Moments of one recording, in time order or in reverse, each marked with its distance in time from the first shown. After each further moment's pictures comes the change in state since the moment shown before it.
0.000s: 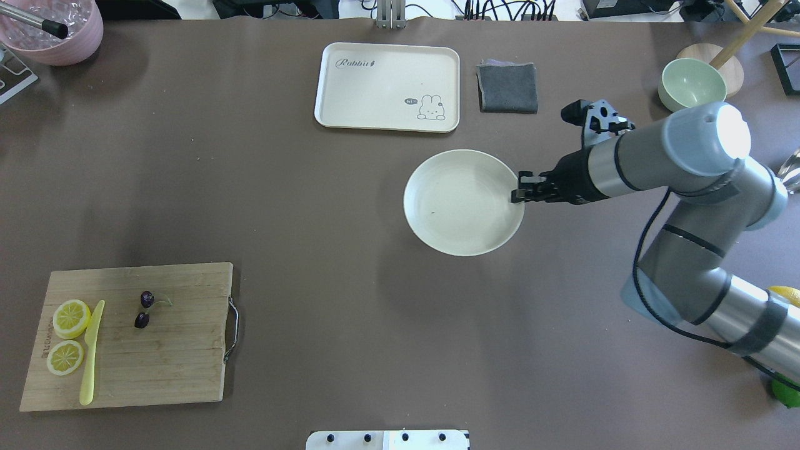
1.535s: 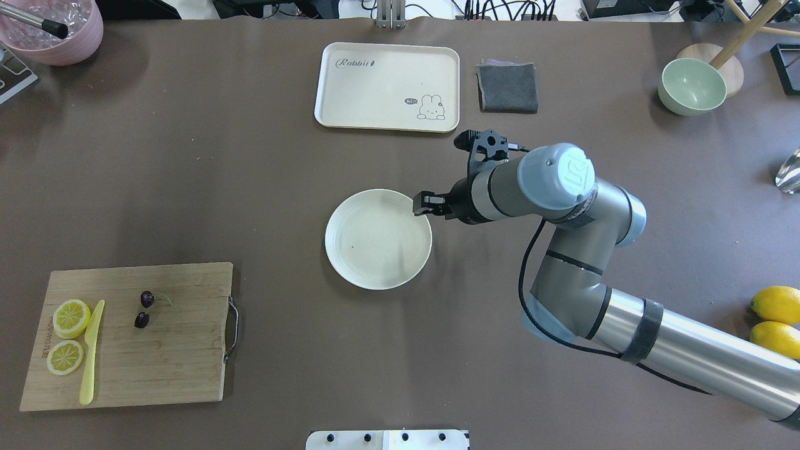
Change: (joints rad) left arm 0.039 -0.040 -0.070 -0.026 -0.001 -0.190; right arm -0.109 0.195 -0.171 0.001 -0.112 0.042
